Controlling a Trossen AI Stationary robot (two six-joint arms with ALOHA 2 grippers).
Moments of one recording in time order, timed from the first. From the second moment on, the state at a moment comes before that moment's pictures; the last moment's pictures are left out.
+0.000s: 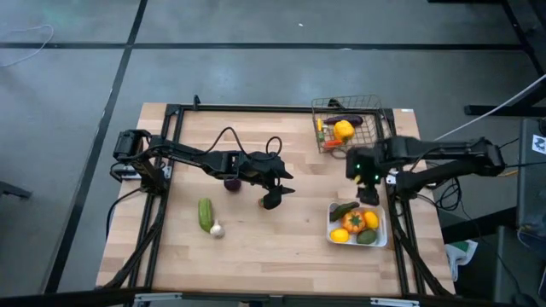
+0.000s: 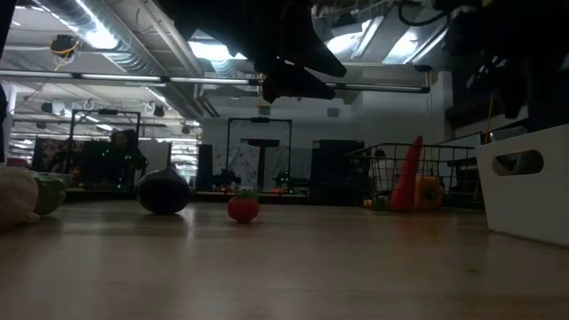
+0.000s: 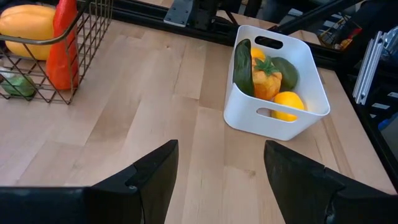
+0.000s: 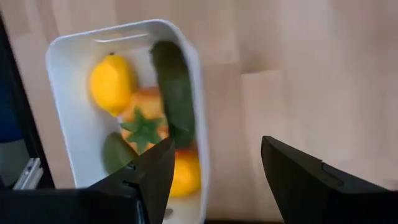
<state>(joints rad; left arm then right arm) -0.02 1.70 1.10 0.09 -0.02 -0.24 -0.02 1.09 0.97 -1.23 -0.24 0.16</state>
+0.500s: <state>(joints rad) -0.02 1.70 1.10 0.09 -0.02 -0.24 0.21 1.09 0.89 -1.09 -0.19 0.26</state>
